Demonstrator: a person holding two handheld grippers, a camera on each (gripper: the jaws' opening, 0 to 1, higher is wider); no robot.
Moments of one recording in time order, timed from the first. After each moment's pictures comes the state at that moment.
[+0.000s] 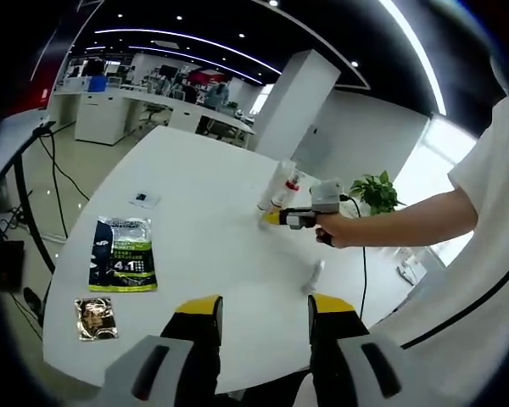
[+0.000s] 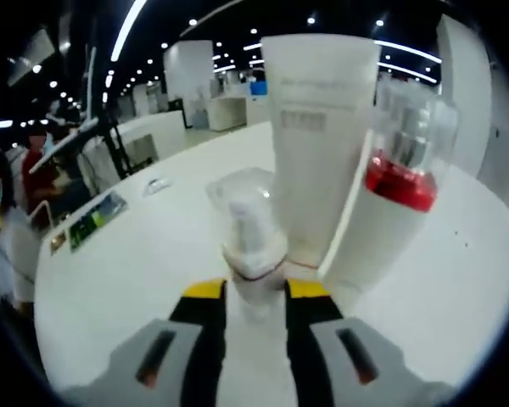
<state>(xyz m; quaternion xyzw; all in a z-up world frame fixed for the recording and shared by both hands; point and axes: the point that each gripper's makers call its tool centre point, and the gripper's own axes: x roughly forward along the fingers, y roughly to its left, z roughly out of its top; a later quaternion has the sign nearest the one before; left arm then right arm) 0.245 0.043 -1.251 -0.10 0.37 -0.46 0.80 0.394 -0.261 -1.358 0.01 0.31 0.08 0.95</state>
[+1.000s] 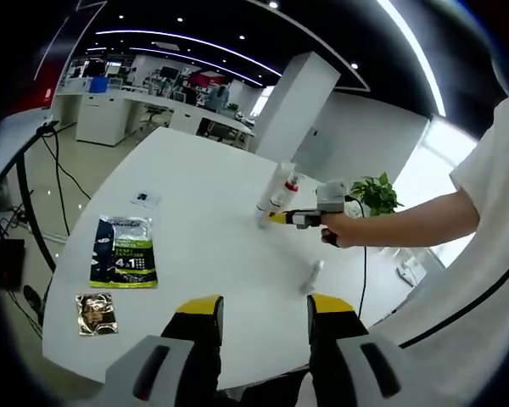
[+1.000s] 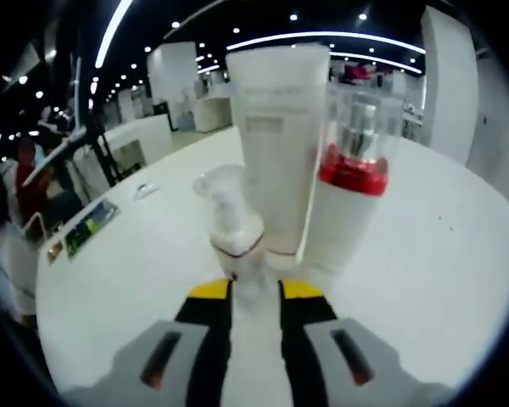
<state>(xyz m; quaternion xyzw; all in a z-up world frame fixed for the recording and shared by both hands) 0.240 0.050 -1.251 -0.10 0.36 -0.46 0.80 0.383 -0.282 -1.351 0.03 0.32 0.04 0.95</state>
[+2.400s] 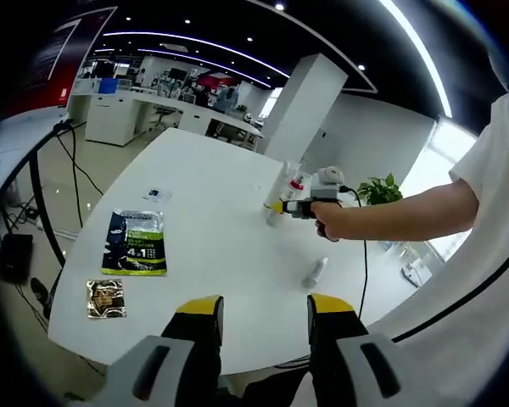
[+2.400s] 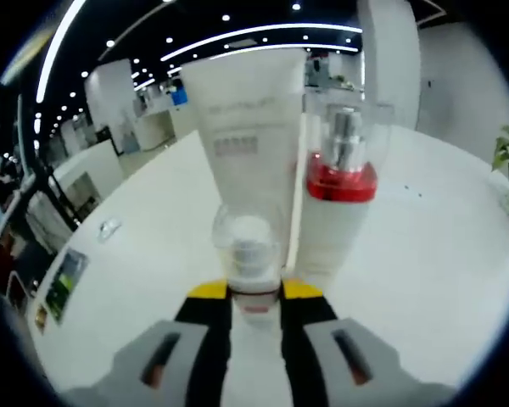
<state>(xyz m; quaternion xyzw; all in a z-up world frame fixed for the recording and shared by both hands) 0.225 0.065 -1.249 -0.10 0.36 -0.44 0.82 0.393 -0.287 -1.339 0.09 0.31 -0.11 0.94</state>
